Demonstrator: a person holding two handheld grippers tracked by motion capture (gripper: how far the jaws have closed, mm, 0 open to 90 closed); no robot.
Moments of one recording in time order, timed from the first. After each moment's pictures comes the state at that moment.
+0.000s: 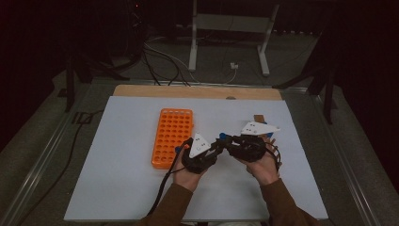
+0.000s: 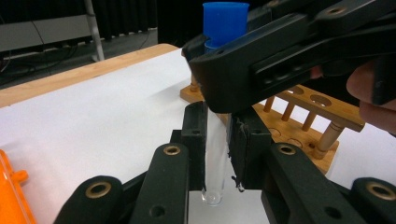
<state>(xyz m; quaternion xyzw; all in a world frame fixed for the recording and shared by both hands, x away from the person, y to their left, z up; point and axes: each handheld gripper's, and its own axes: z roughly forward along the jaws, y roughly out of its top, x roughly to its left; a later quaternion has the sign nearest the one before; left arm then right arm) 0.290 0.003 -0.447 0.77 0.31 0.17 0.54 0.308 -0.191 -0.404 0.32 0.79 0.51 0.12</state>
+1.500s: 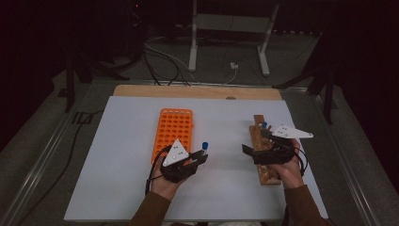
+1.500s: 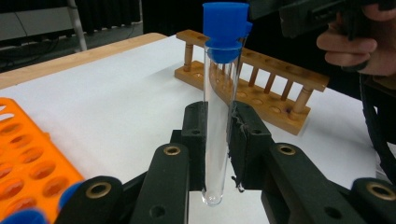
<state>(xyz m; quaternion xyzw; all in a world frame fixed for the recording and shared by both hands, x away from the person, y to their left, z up) 0.266 0.064 -0.449 0.78 0.28 0.13 0.55 0.304 -0.270 -0.417 0.39 0.76 0.50 0.17</state>
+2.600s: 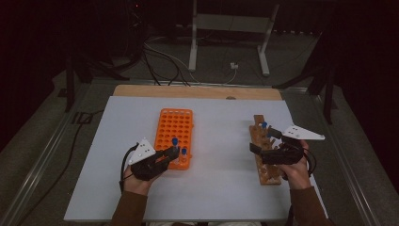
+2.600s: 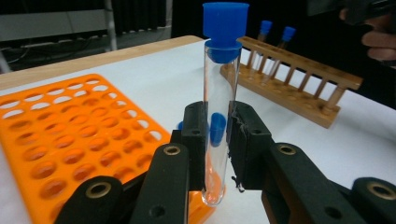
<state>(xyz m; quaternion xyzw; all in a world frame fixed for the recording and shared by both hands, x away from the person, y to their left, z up) 0.270 0.138 -0.453 0.75 0.33 0.16 0.55 0.298 -0.287 -0.410 0.39 0.74 0.51 0.18</state>
